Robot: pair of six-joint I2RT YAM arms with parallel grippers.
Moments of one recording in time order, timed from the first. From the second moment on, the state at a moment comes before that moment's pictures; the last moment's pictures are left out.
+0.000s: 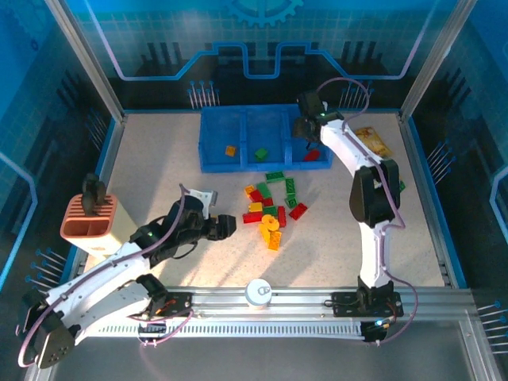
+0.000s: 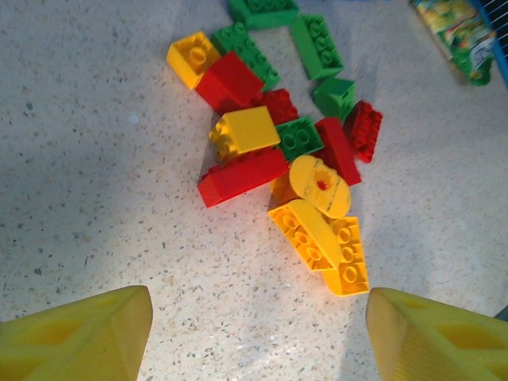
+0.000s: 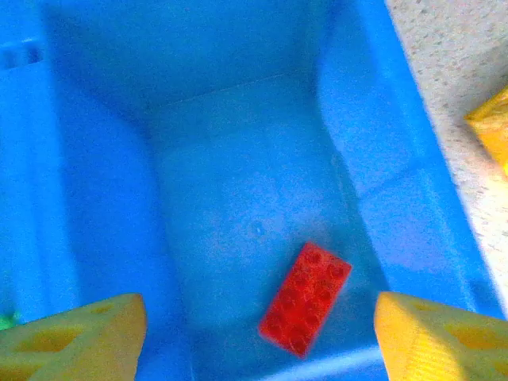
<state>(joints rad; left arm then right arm) -0.66 0.89 0.57 -0.39 0.05 -0.61 0.32 2.10 1.90 -0.76 0.29 0.48</state>
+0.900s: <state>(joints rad) -0.66 1.63 0.91 -0.29 0.08 -0.59 0.47 1.38 0.80 -0.37 -0.07 0.50</state>
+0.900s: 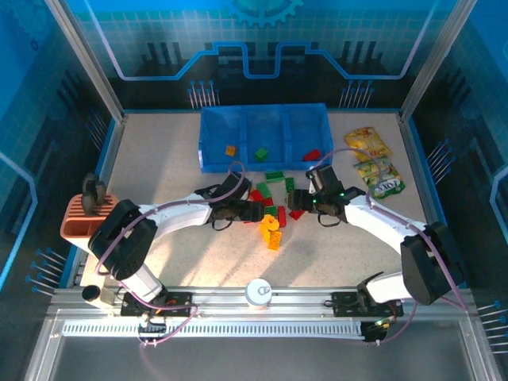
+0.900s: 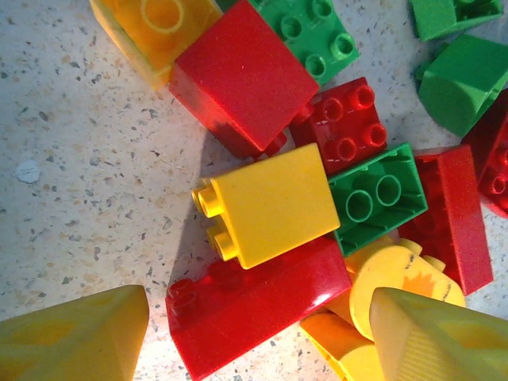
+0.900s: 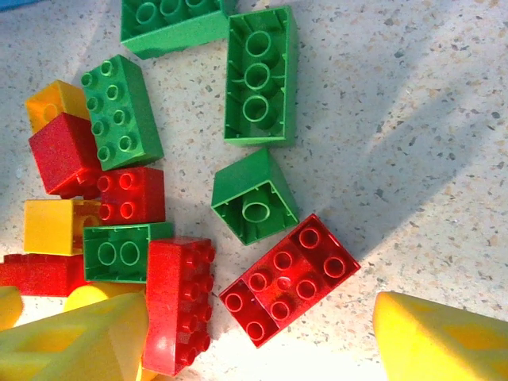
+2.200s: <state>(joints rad) -0.74 1.61 0.91 -0.36 0.12 -0.57 0.46 1.40 0.73 -0.33 -0.10 0.57</state>
